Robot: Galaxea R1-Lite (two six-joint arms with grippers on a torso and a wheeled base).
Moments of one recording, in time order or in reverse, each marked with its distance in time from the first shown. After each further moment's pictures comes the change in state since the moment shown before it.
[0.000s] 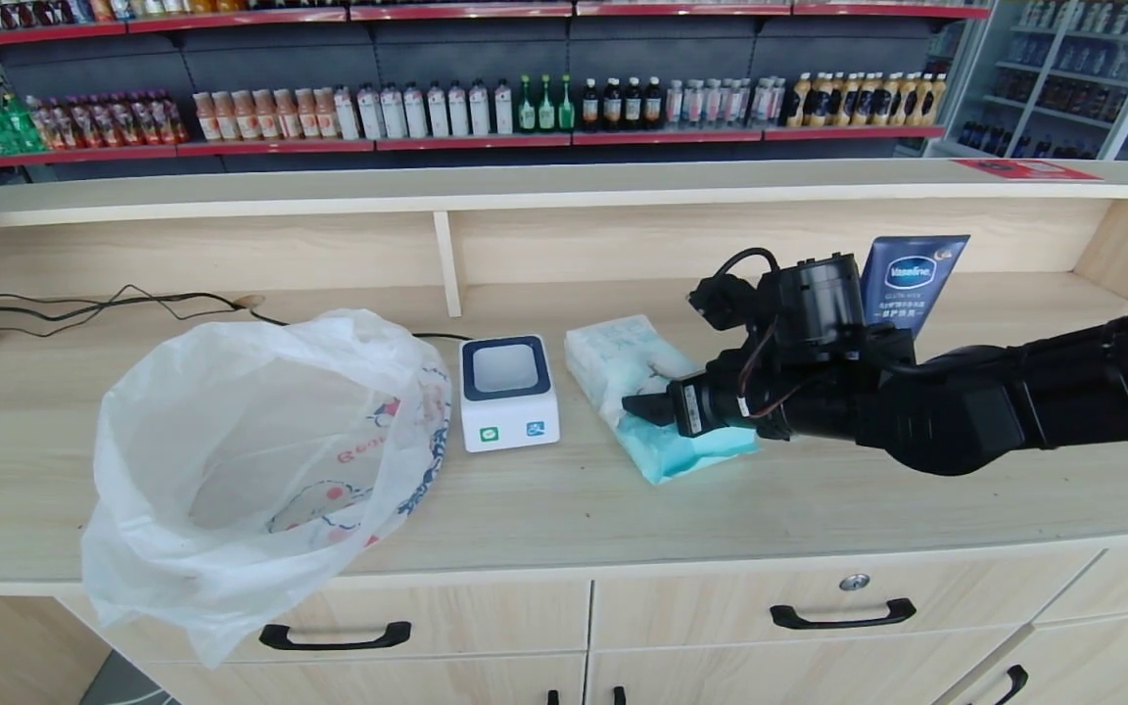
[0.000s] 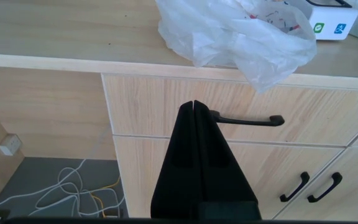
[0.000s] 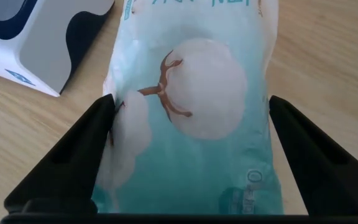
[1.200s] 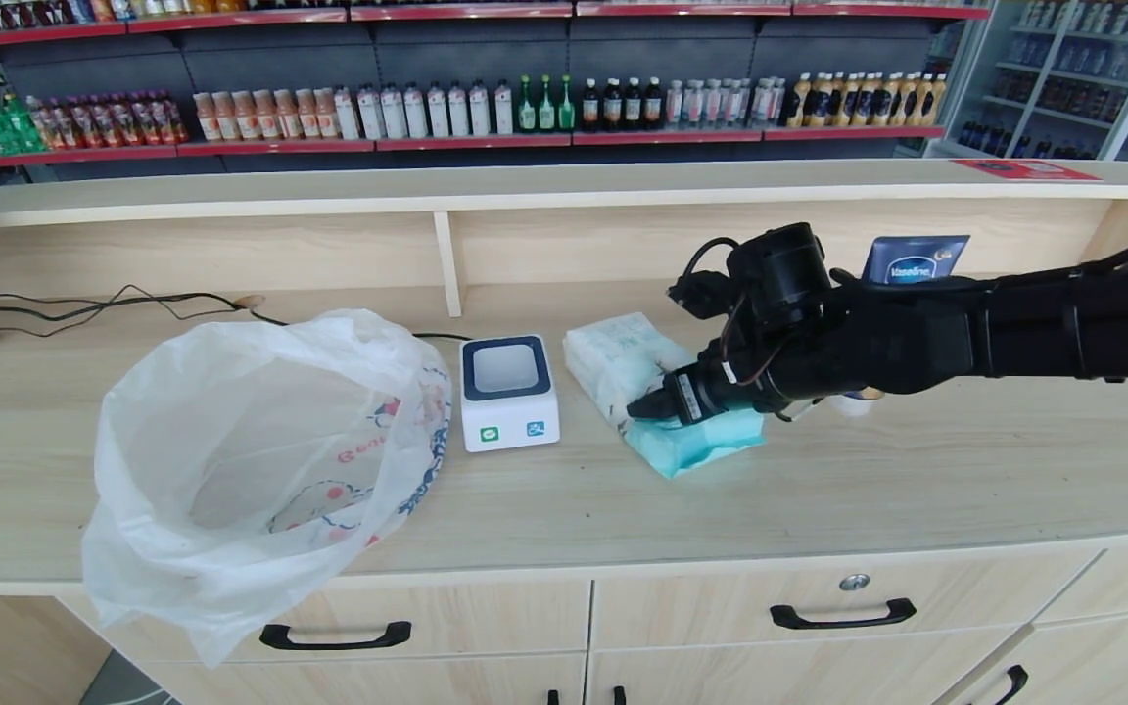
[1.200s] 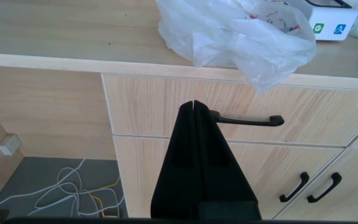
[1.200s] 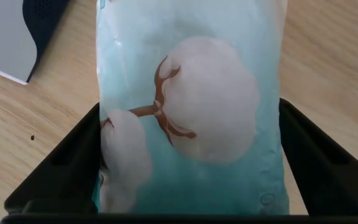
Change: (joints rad) left arm 0.000 0.000 0.000 0.000 0.000 -0.003; right arm -0.033 0.105 -0.342 0.432 0.012 -0.067
